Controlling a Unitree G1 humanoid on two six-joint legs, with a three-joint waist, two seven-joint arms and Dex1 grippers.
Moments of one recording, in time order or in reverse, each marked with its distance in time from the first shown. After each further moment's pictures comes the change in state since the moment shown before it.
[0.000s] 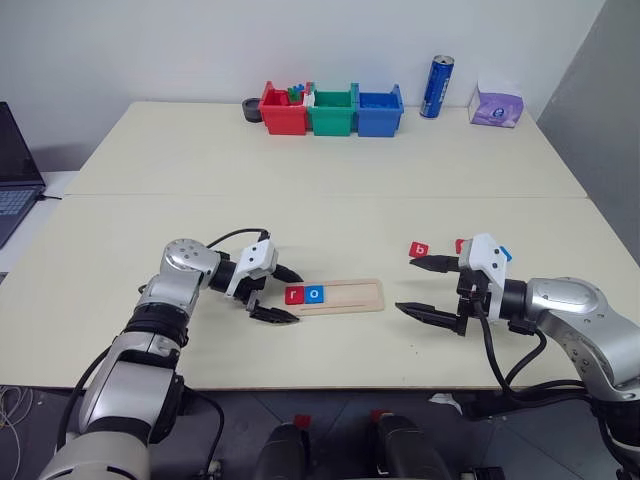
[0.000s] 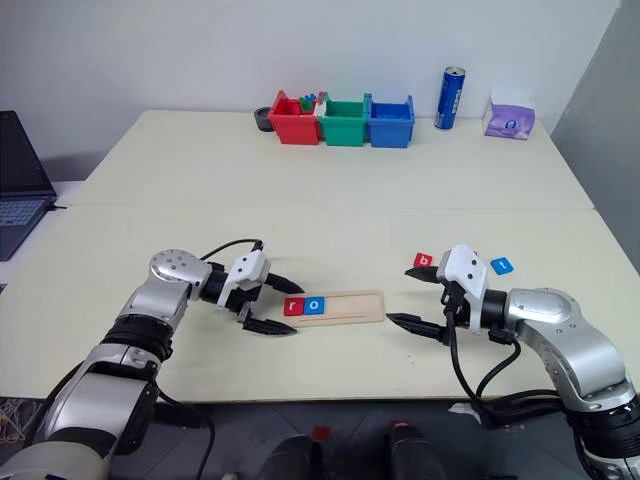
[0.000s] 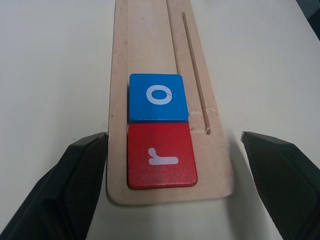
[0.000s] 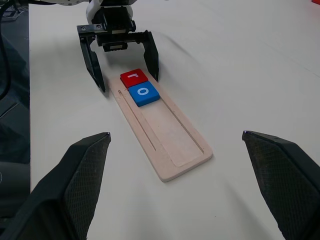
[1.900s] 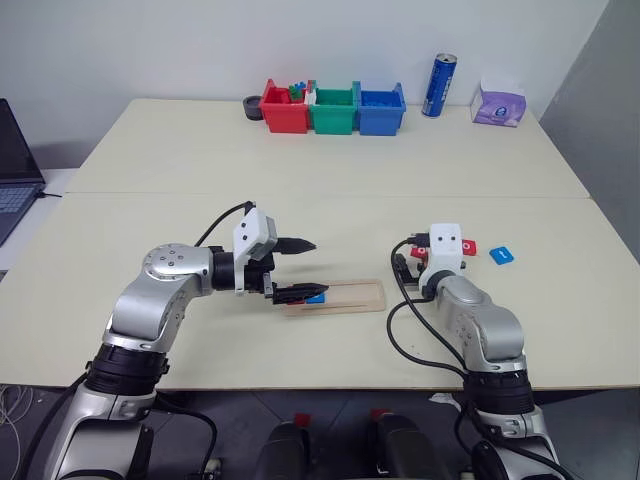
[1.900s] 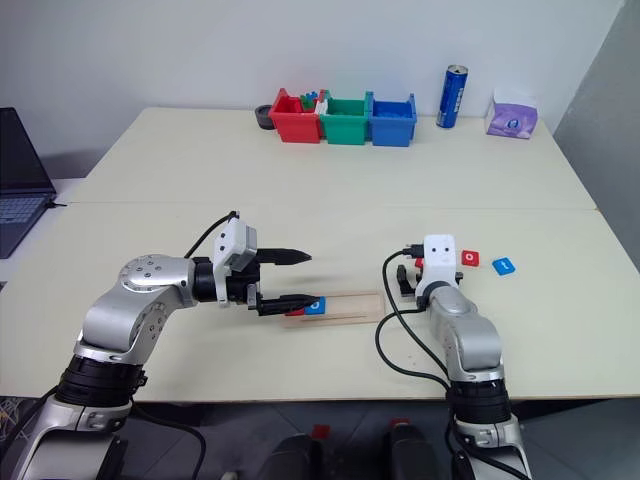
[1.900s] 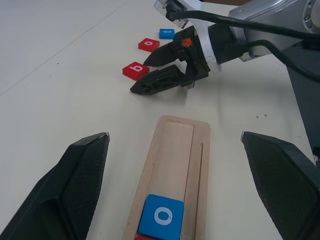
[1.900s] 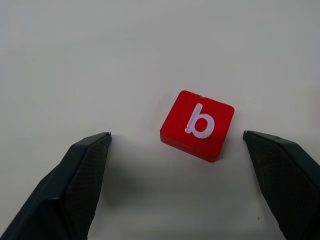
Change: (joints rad) left arm 0.283 0.077 0.107 -0.865 -0.348 0.580 0.434; right arm -0.166 0.695 -0.049 0.273 -0.386 0.305 -0.974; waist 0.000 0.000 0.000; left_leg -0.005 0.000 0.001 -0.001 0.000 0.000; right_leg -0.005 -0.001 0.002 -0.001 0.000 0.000
